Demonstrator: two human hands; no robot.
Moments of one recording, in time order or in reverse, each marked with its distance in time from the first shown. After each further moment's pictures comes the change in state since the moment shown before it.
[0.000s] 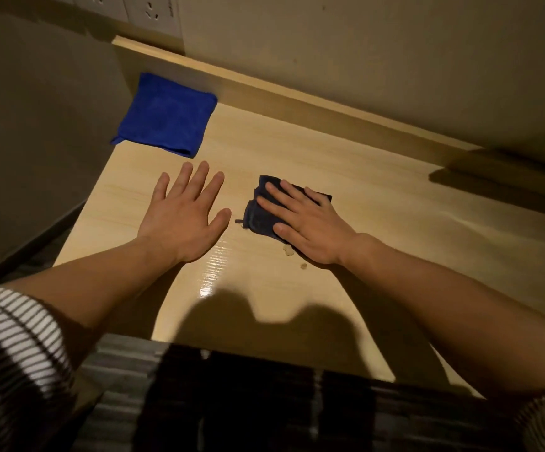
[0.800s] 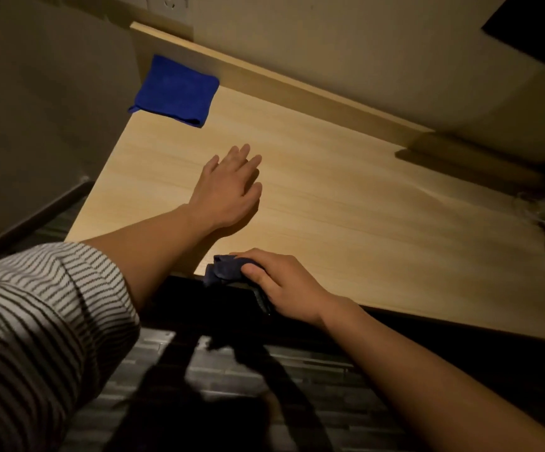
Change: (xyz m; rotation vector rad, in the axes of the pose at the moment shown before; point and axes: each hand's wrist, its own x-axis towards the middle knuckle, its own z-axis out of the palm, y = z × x) left_hand -0.037 0.055 -0.011 -0.309 0.127 0.190; right_hand -0.112 -0.190 0.023 0.644 0.125 0.154
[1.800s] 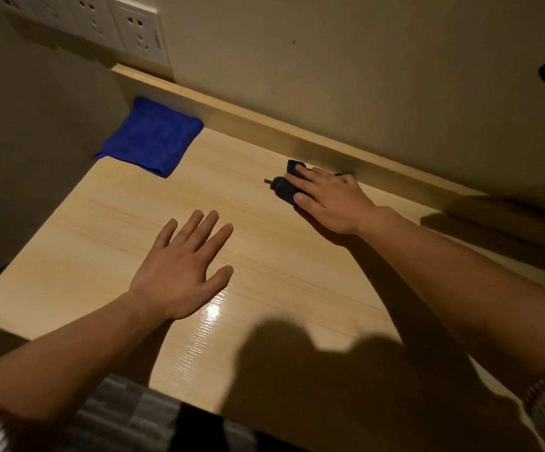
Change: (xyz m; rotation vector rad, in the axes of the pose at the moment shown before) left_hand 0.017 0.019 0.039 0.325 -0.122 -0.218; right_hand 0.211 0.203 -0.233 -0.715 -0.096 -0.111
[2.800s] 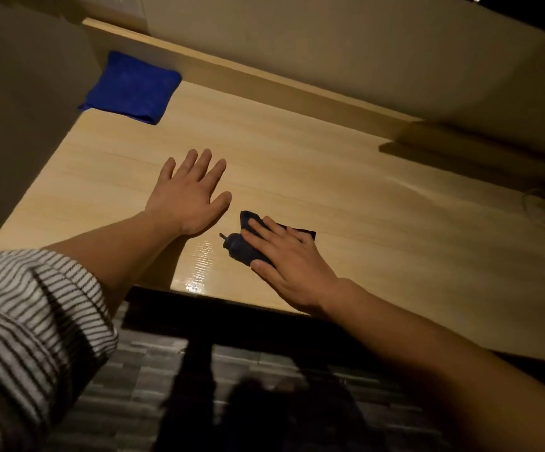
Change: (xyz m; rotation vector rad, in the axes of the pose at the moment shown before) left_hand -0.001 -0.004 -0.002 -0.027 0.007 0.070; right_hand -0.192 -0.200 0.090 0.198 0.057 0.031
